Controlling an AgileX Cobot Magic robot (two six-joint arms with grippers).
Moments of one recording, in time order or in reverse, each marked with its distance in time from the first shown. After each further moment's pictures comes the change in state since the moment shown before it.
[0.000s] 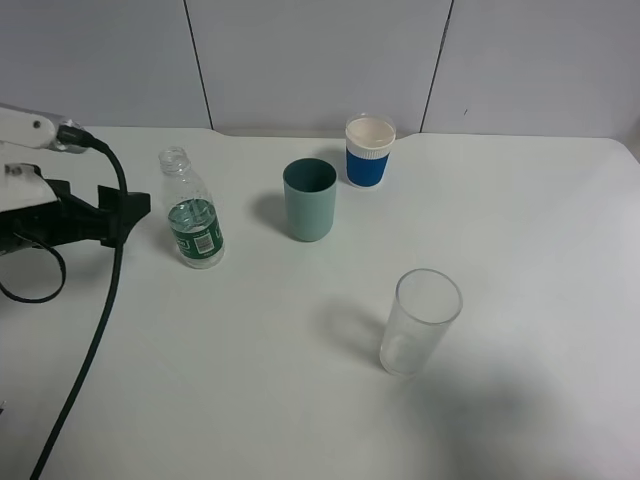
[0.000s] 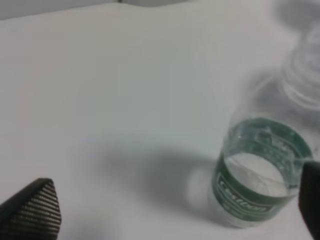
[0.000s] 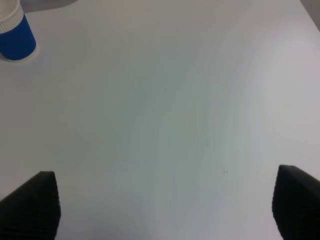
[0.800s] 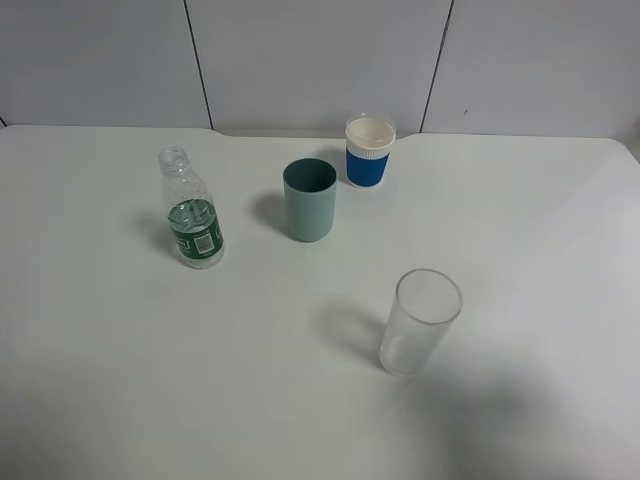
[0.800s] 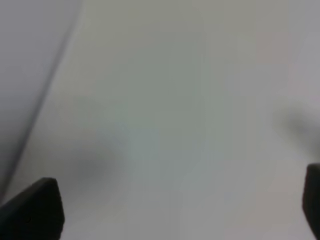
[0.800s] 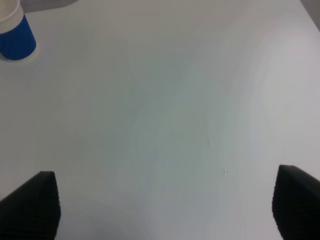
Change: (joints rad) left arm 0.328 -0.514 -0.285 0.159 0.951 -0.125; right arm 0.000 0.000 0.000 0.000 0.000 0.000
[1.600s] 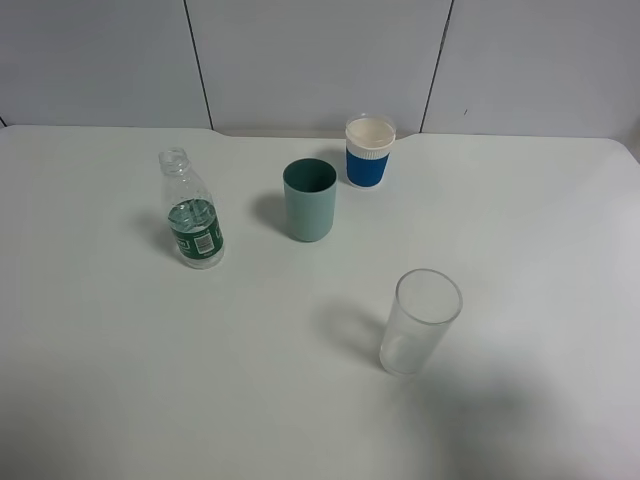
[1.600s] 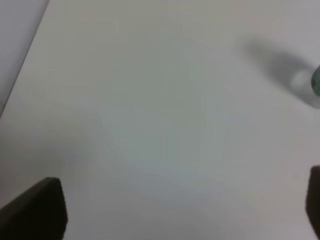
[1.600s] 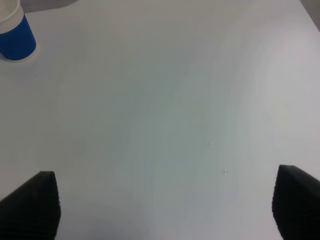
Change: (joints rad) left arm 0.043 -0.404 -0.159 -0.227 0.613 0.188; right arm 0.000 0.000 0.000 0.000 0.000 0.000
